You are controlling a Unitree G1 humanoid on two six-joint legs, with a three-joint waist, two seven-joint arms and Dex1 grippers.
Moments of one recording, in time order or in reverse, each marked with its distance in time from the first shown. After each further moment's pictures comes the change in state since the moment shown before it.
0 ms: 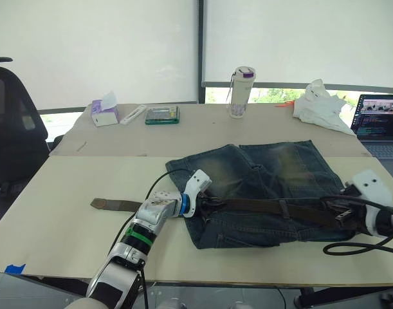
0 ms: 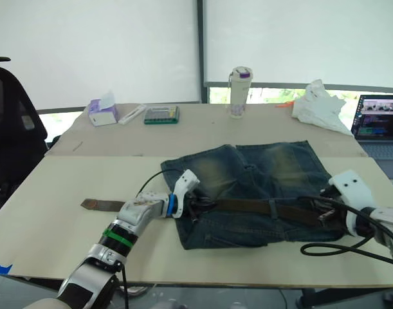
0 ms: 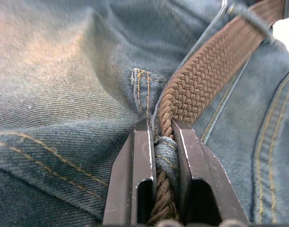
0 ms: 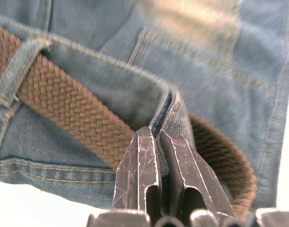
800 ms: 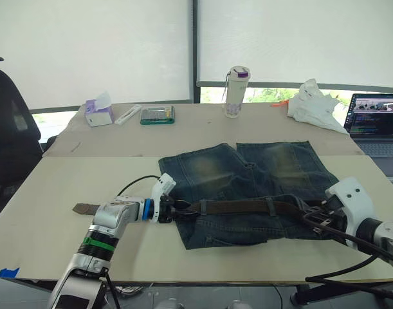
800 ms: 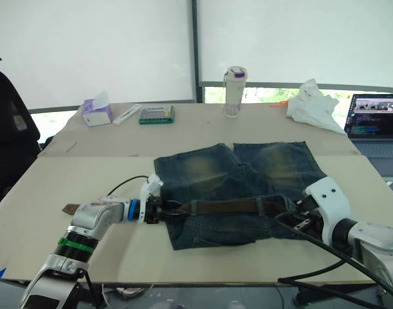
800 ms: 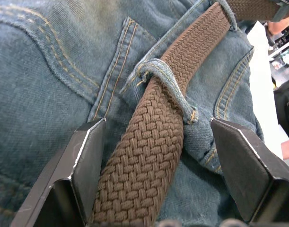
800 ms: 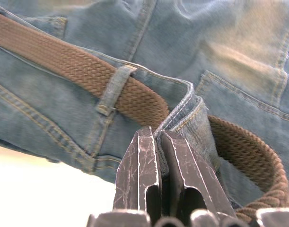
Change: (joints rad) left arm 0.091 0.237 0.081 -0.145 -0.129 0.275 -0.147; right arm 0.084 0.173 -0.016 -0.390 0.146 0.116 -0.132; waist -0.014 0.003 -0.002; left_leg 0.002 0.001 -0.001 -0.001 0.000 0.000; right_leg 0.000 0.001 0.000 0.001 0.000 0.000
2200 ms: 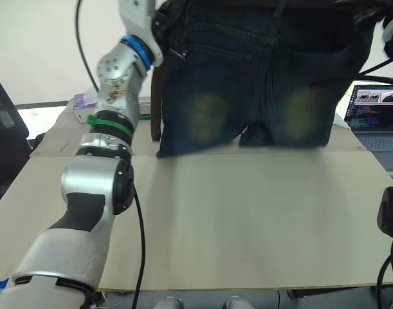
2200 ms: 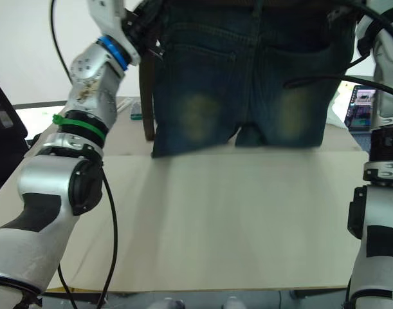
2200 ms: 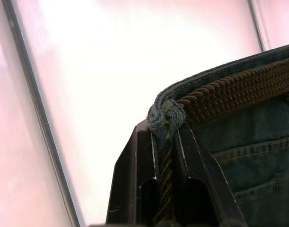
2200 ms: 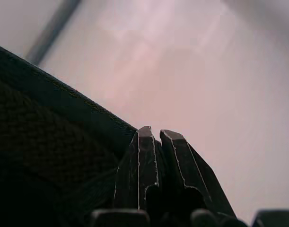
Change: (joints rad) left arm -0.991 -0.051 0.305 0.924 0.142 -1.207 0.330; right arm -1.312 -0.072 0.421 1.192 -0.404 -1.056 -0.315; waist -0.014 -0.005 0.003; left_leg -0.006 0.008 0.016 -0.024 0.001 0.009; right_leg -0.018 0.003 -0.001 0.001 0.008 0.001
